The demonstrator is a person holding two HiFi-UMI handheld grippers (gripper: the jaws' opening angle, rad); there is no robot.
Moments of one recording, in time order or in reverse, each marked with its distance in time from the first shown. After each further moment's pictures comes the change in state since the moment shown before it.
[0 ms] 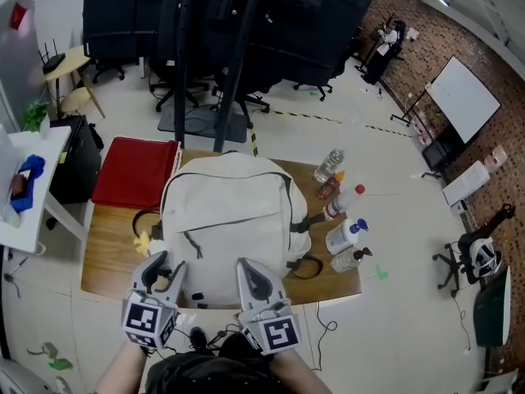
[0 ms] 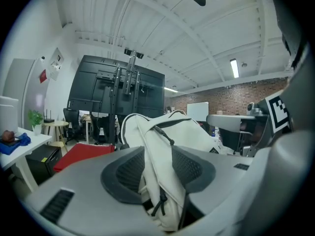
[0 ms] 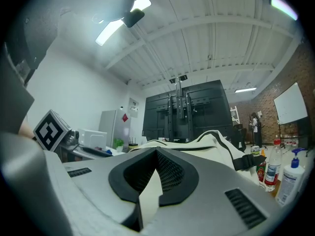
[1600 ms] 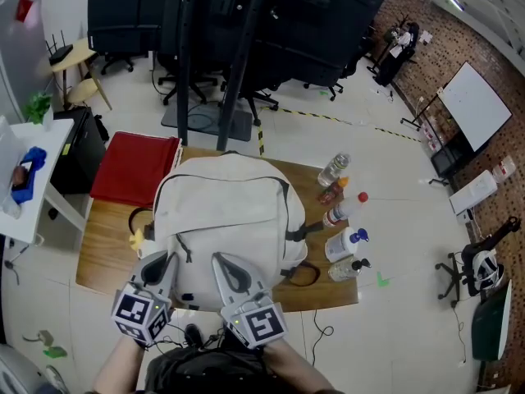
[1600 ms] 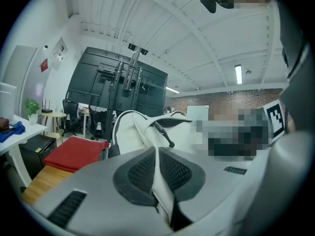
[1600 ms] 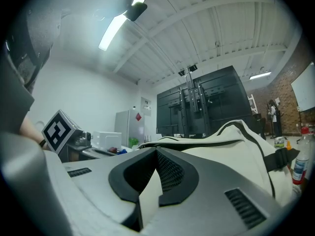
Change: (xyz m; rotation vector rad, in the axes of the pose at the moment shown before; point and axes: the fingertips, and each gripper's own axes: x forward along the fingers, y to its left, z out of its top) left arm 0.039 -0.014 0.011 -0.096 0.012 -0.028; right arm 0.040 -0.004 -0.015 0.051 0.037 0.203
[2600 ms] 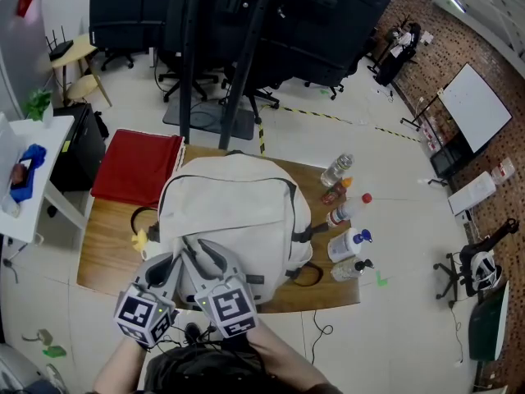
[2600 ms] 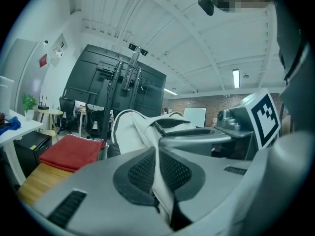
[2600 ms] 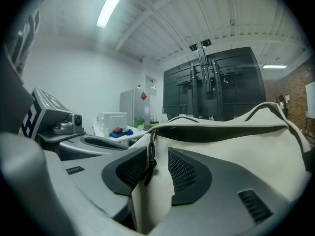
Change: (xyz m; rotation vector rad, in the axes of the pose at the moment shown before) left arm -0.002 0.005 -0.003 -0.011 -0.026 -0.043; right arm 0.066 0.037 -0.039 -0.043 0.247 0.049
